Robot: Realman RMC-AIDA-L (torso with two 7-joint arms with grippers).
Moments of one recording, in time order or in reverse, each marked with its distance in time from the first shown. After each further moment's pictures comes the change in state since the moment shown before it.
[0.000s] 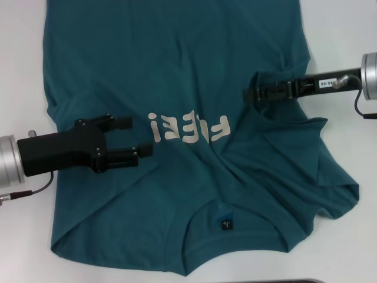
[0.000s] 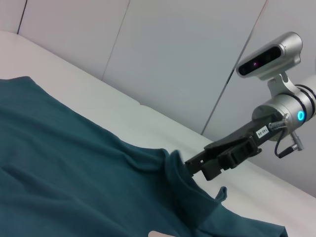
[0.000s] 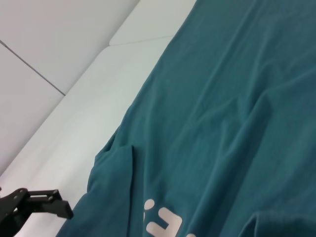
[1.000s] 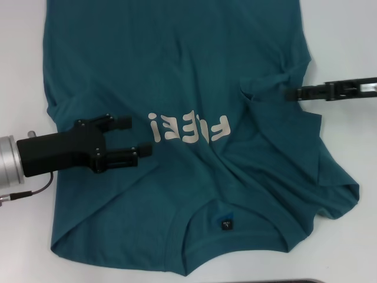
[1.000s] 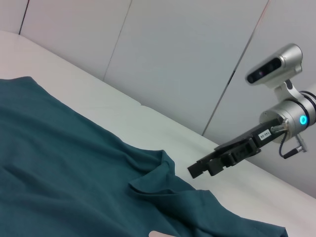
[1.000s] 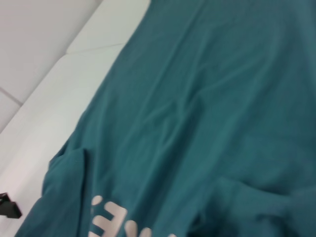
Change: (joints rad) left arm 0.003 0.000 0.000 0.001 -0.004 -0.001 -0.001; right arm -0.086 -0.071 0.011 -0.009 0.015 0.009 0.019
